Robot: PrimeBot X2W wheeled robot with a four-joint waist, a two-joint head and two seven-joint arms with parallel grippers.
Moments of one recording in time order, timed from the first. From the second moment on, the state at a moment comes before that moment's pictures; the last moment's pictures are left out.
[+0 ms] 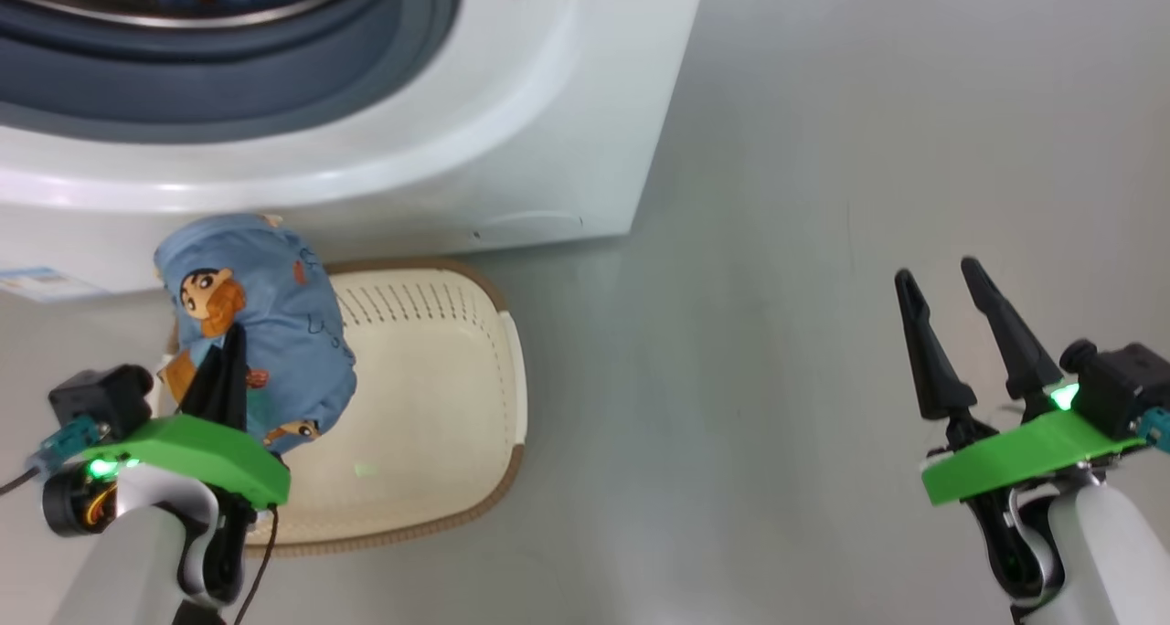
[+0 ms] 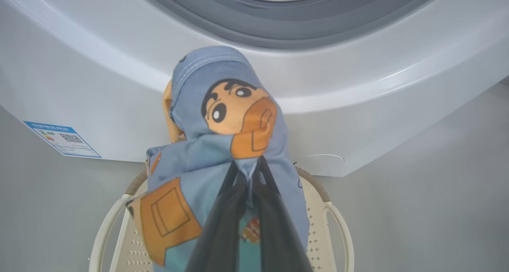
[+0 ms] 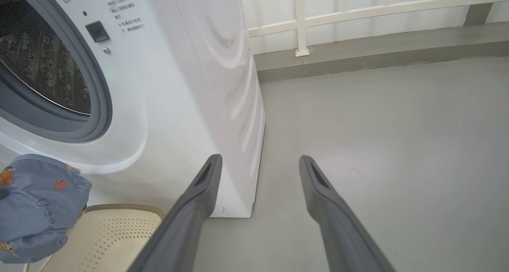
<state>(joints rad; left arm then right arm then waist) -0.48 0.23 -0.24 0.66 -0.62 -0.13 -0.26 -0.28 -0.23 0.08 0.20 0.42 0.13 -0.26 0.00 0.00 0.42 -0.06</state>
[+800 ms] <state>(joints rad) -0.12 0.15 -0.01 0.18 -0.33 -0.13 -0.26 -0.10 -0.24 0.04 0.19 0.44 0.13 -0.26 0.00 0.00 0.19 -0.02</state>
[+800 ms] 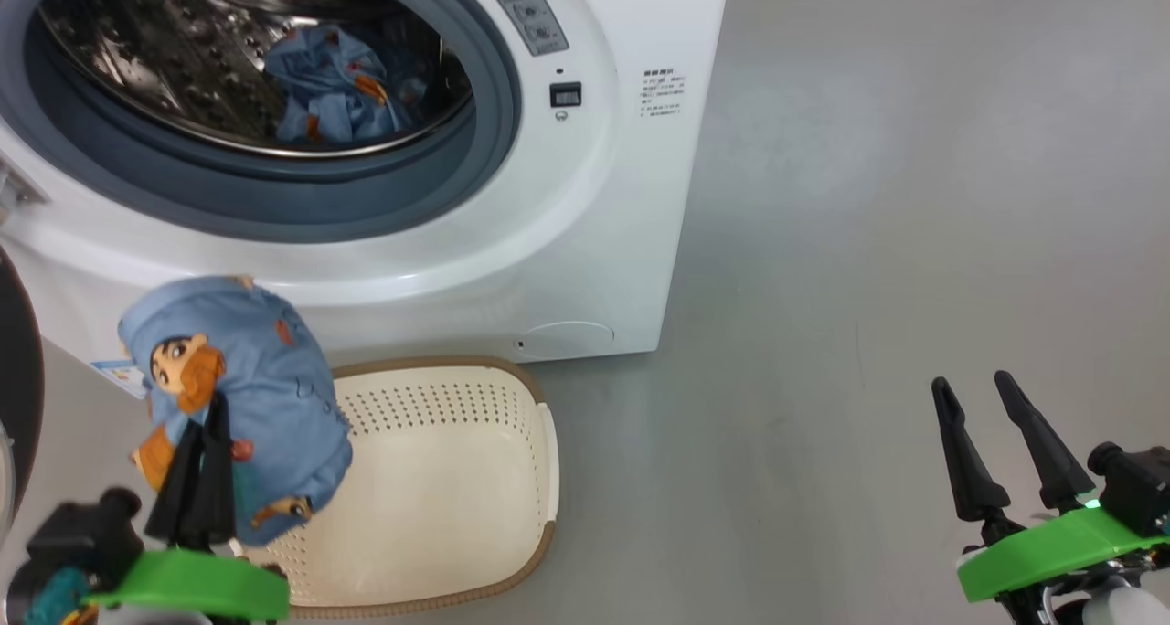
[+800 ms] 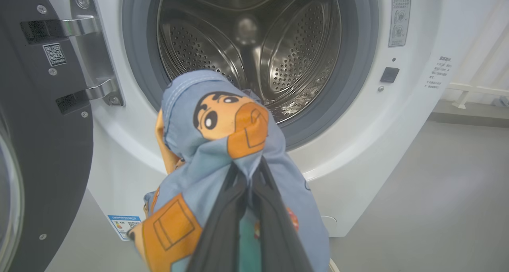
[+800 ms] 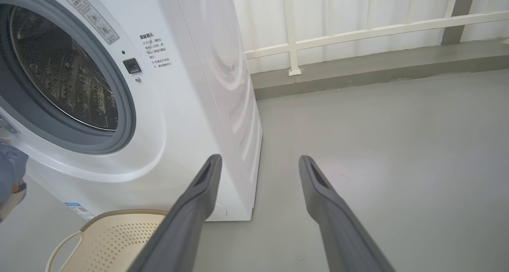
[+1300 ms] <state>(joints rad) 0.02 0.08 0.05 0.06 -0.28 -0.13 -0.26 -0.04 -0.24 0.00 0.18 0.44 0.13 -0.26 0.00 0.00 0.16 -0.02</state>
